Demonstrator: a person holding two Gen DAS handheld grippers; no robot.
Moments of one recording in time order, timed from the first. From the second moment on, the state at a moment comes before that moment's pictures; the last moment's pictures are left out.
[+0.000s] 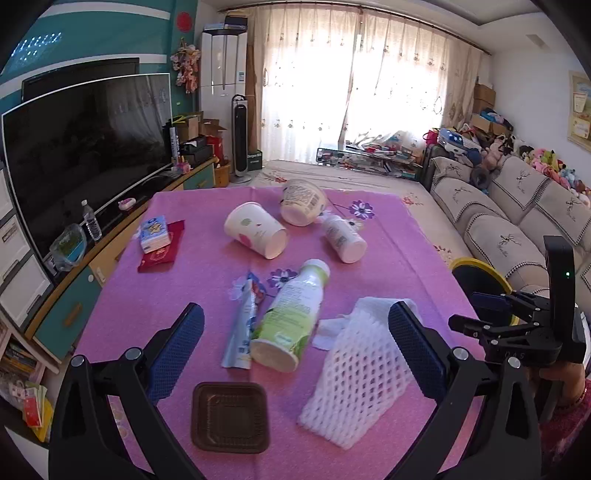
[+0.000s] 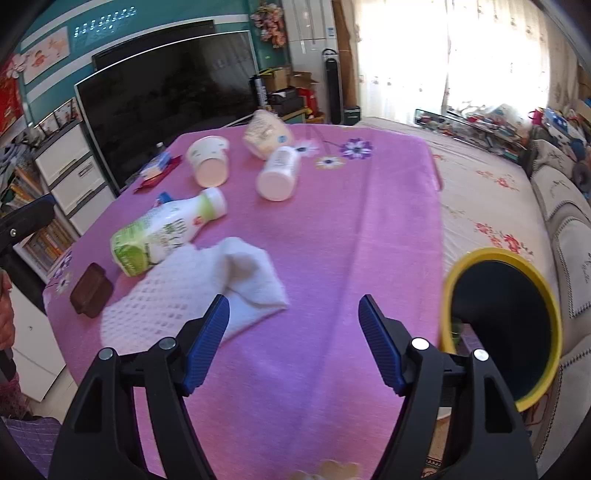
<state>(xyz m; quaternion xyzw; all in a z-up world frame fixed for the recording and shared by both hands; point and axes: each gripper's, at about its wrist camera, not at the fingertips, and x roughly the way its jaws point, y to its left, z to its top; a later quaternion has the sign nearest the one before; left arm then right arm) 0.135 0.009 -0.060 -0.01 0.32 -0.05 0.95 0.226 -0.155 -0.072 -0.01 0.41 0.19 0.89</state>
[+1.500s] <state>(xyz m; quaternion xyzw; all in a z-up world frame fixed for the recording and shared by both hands) 0.135 0.005 -0.059 -0.01 0.31 -0.04 0.95 0.150 -0.076 -0.047 -0.09 0.37 0.32 0.87</state>
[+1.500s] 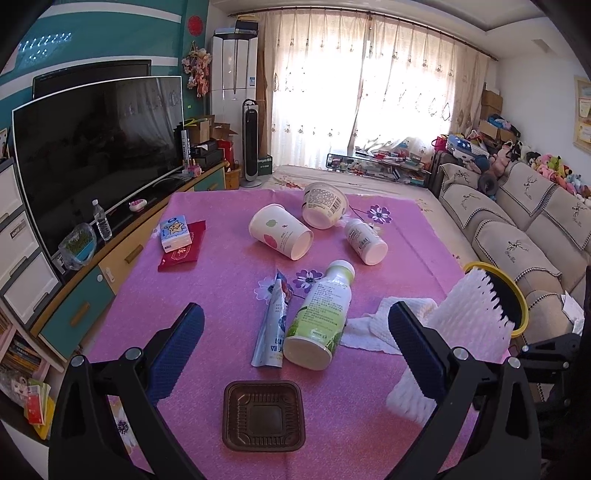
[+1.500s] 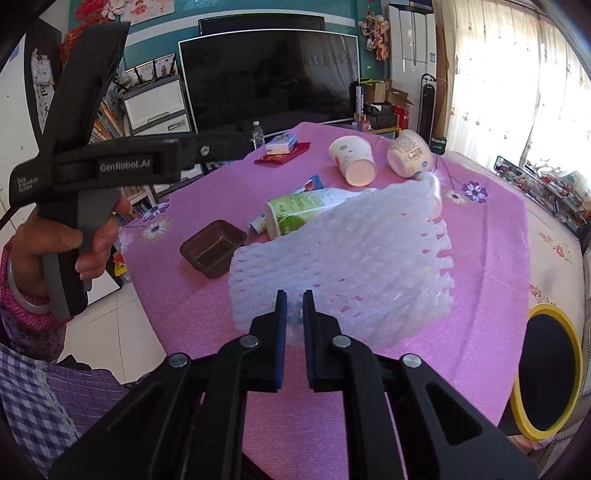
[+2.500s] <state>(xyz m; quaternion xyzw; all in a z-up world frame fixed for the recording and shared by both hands) 0.158 -0.060 -0.060 0.02 0.32 -0.08 0.94 0.284 -0.346 -0.104 0.00 0.43 0.02 0.90</state>
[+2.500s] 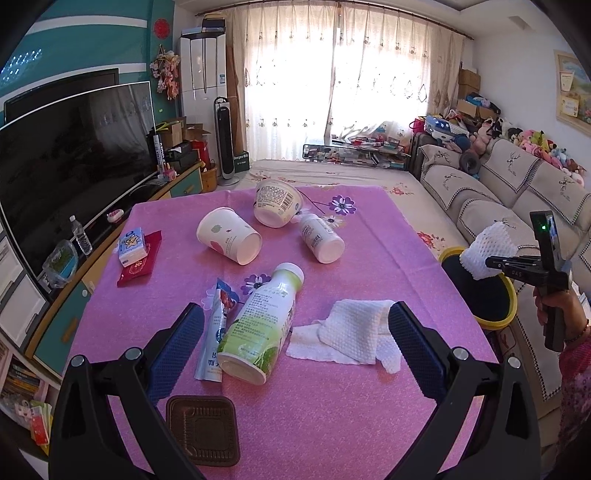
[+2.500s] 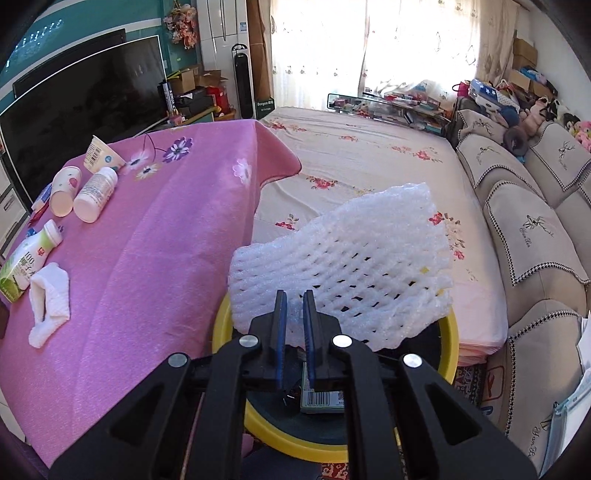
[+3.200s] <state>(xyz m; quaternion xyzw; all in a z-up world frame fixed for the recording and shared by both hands) 0.197 -0.123 -0.113 0.04 0.39 -0.16 0.91 0.245 -0.339 -0.097 0.03 0.41 0.01 0.91</state>
